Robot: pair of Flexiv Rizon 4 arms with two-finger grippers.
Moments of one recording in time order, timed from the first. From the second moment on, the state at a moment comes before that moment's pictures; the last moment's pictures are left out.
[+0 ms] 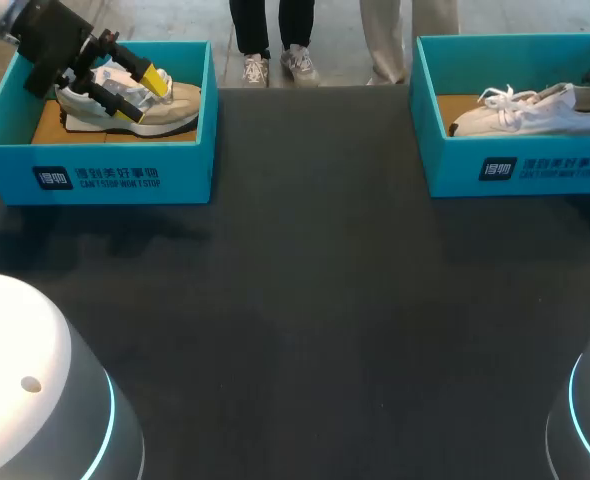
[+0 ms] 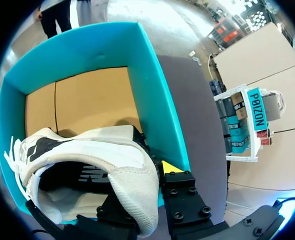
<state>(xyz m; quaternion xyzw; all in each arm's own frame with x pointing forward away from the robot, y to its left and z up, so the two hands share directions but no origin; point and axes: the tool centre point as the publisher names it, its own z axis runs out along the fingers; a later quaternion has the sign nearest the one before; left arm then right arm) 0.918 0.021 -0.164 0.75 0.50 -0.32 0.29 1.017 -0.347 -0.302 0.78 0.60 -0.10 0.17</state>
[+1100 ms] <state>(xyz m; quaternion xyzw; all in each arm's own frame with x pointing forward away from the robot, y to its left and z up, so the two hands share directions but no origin) 0.918 0.021 -0.164 0.75 0.50 -0.32 0.29 1.011 -0.348 -0.351 0.78 0.60 -0.12 0.14</state>
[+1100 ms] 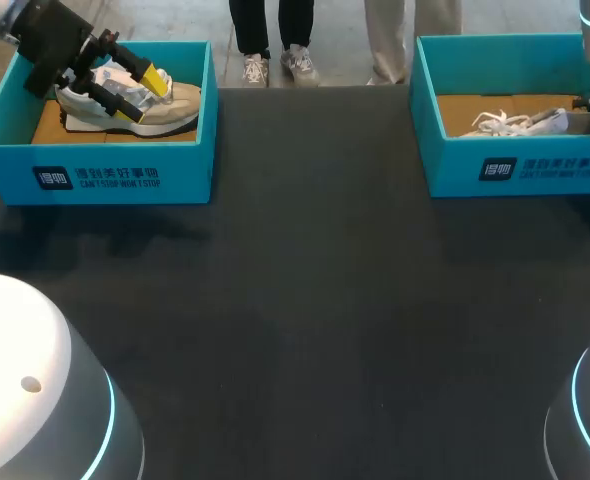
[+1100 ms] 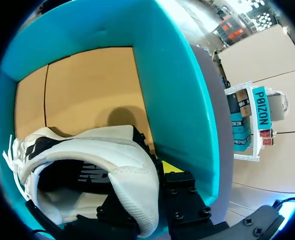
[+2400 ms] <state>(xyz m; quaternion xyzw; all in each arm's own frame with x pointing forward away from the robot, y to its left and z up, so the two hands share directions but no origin) 0.918 0.021 -0.164 0.75 0.50 -0.32 0.29 1.018 -0.316 -0.260 0.75 0.65 -0.02 0.14</state>
